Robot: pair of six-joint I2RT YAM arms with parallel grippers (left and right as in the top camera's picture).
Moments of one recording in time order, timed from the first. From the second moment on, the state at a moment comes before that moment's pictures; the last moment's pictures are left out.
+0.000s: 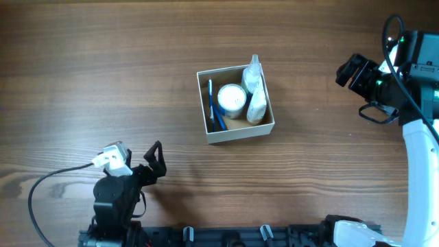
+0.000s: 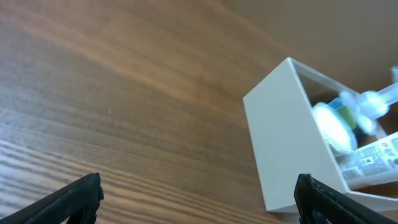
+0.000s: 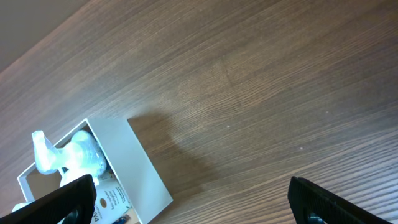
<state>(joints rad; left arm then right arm) -0.09 0.08 0.14 -0.46 0.05 -0.53 -0.13 1.35 1.47 -1.11 -0.08 0.41</state>
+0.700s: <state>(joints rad) -0.08 0.01 0.14 -0.46 0.05 -0.53 -0.13 1.01 1.40 -1.09 -0.06 0.41</state>
